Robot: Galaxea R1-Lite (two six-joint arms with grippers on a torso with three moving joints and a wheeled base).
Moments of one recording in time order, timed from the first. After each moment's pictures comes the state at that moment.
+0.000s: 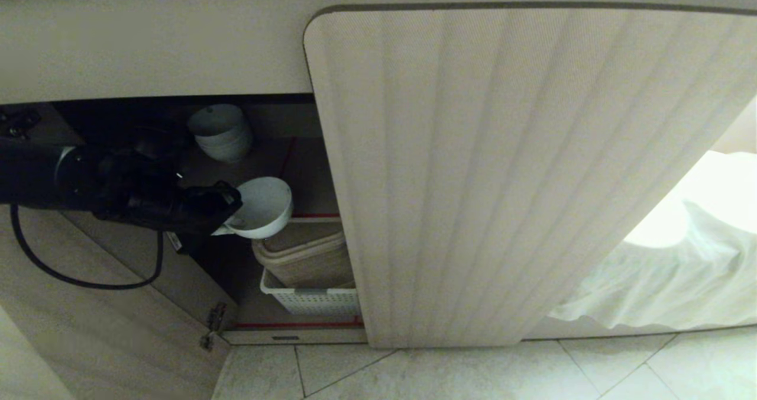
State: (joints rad) left arm -0.06 1.83 -1.23 0.22 -0.14 -0.80; right arm 0.01 0.00 0.00 -0.01 -0.05 0.19
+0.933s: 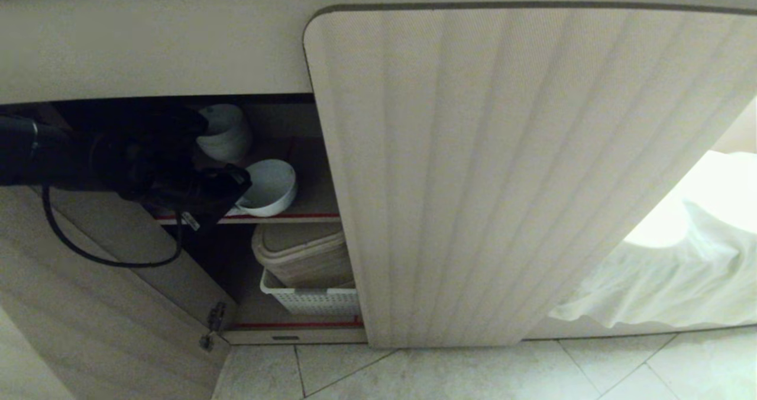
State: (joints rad) left arm -0.06 1.93 -1.38 0.21 -0.13 -0.90; right arm 0.01 0.00 0.00 -0.01 -0.05 0.19
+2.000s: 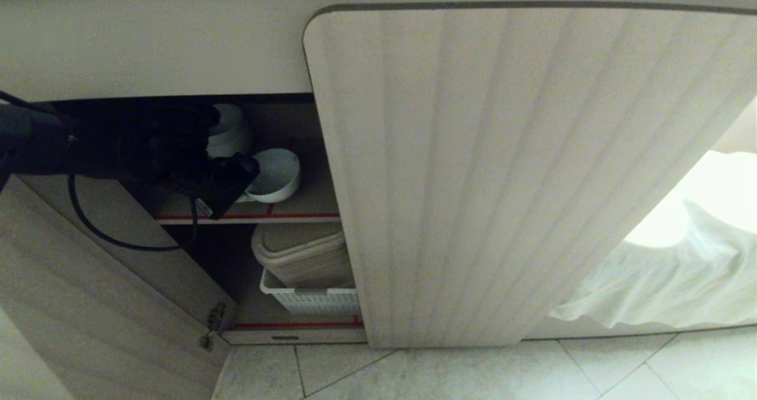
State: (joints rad) left arm -0.06 2.02 -1.52 0.22 -0.11 -0.92; right arm 0.01 0.00 0.00 -0.01 -0.05 0.19
